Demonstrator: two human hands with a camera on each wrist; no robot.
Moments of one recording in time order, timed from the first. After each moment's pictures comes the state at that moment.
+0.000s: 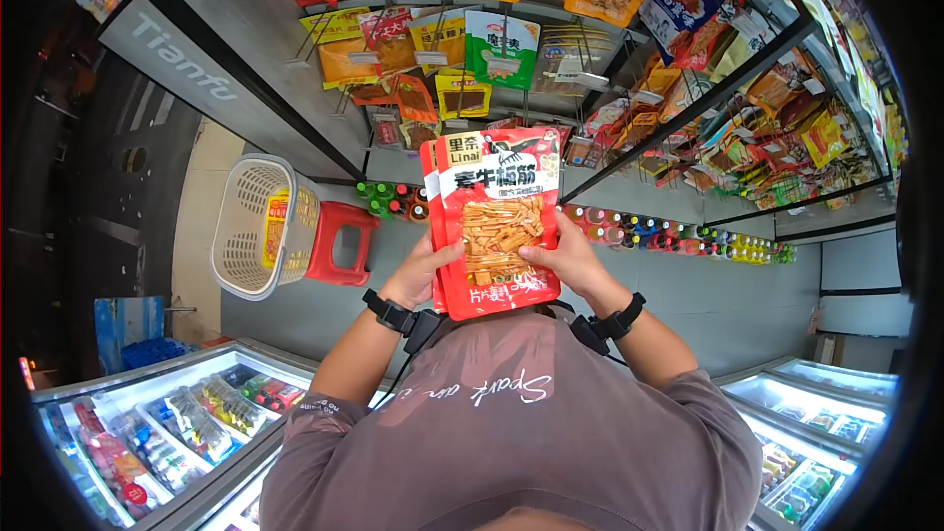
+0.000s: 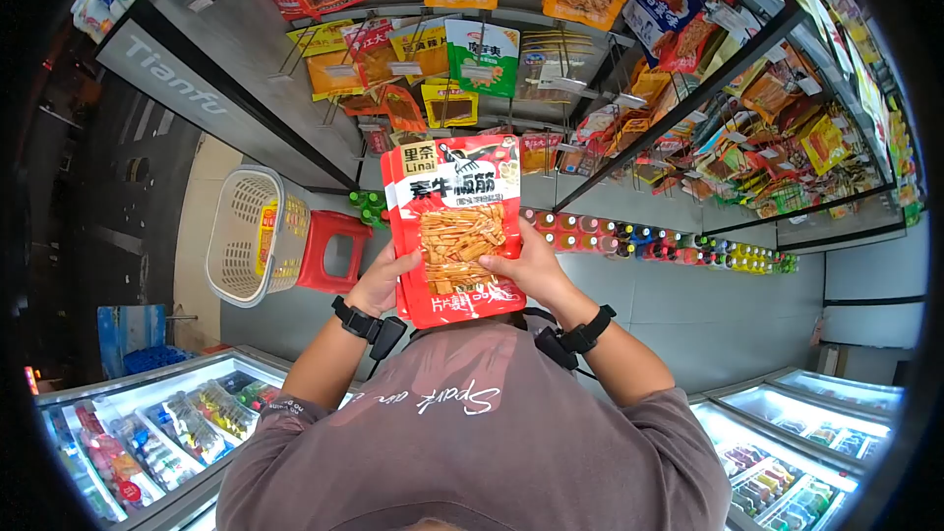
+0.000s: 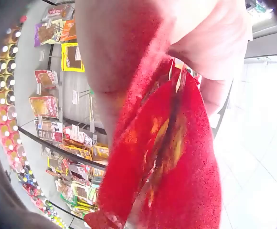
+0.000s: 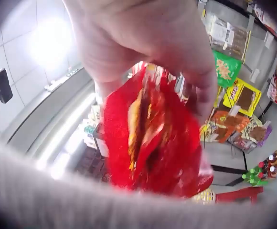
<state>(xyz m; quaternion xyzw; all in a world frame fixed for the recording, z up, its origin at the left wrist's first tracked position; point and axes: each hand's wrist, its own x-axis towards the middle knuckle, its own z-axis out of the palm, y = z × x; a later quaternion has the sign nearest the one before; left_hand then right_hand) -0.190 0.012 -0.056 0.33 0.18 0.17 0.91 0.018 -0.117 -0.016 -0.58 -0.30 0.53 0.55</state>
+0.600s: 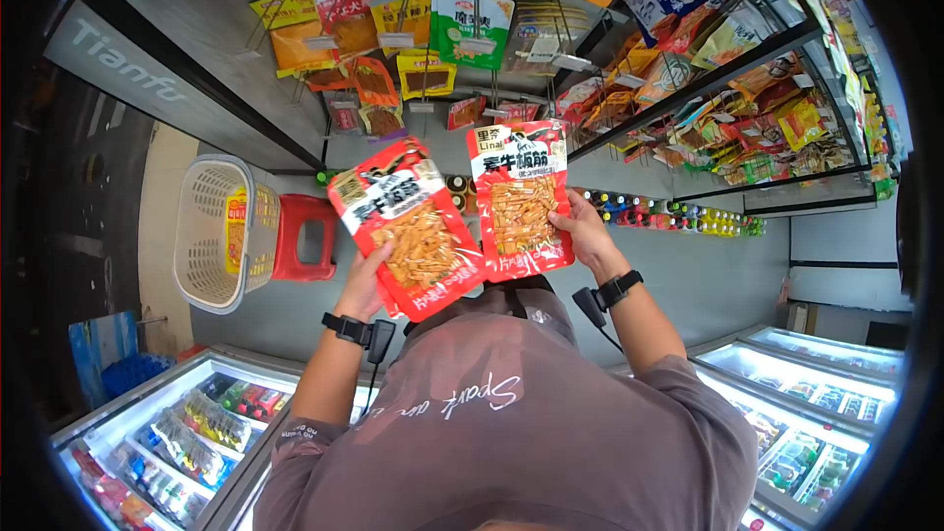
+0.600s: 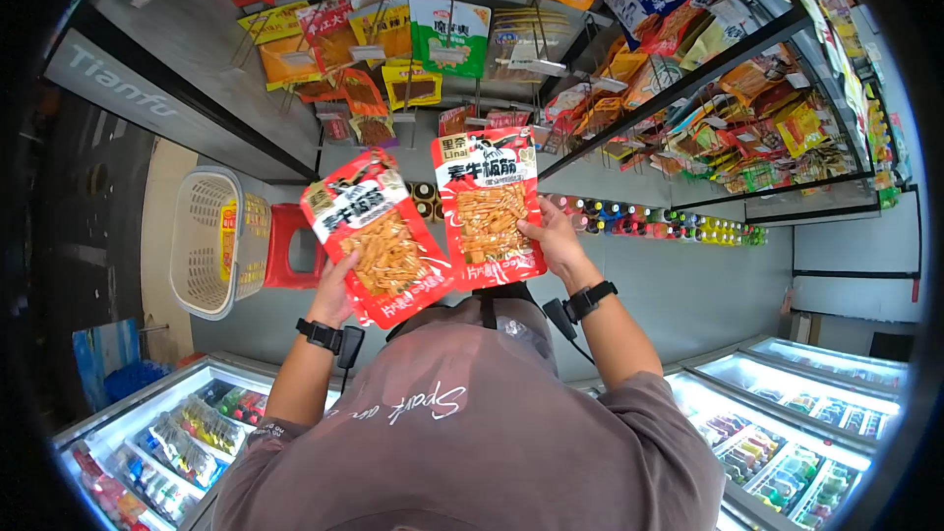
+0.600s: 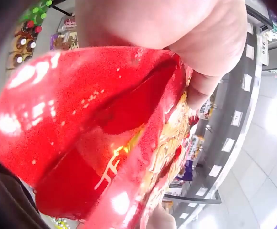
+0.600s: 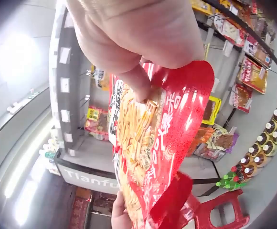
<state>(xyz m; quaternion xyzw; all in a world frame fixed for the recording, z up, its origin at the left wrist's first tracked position) -0.237 0.034 -0.123 0.21 0.33 0.26 0.89 0.093 -0.130 -0.102 -0.61 -0.12 0.51 0.60</state>
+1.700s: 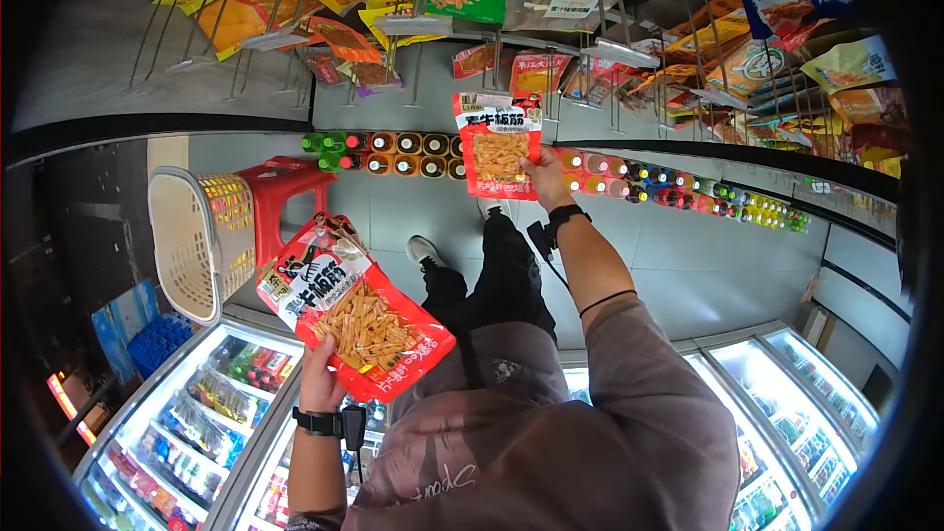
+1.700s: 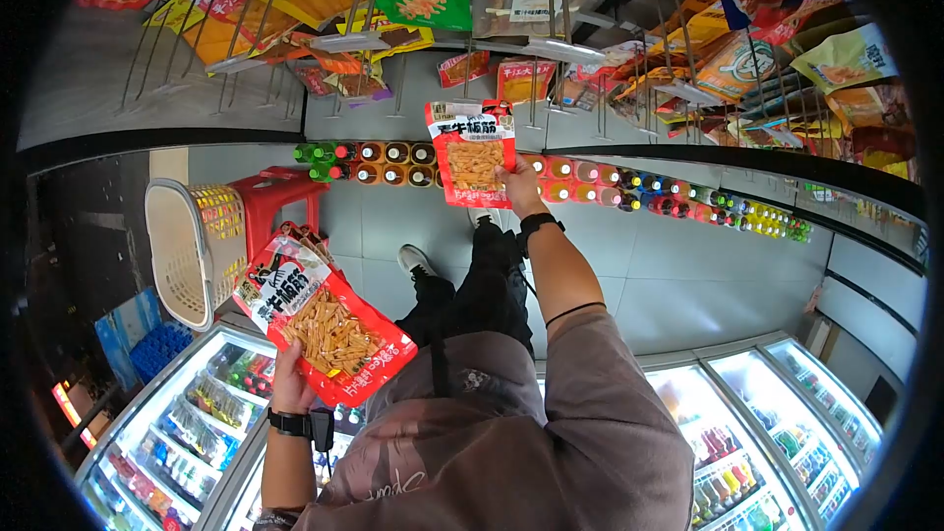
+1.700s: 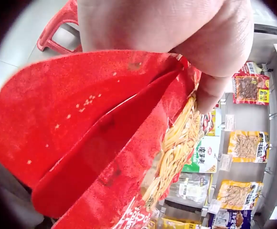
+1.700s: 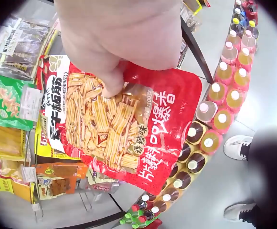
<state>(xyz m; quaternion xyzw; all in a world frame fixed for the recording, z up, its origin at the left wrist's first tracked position) -0.236 0.006 -0.138 0.15 0.56 0.28 0.77 0.204 -0.023 -0.433 -0.62 -0.05 0.48 0.62</state>
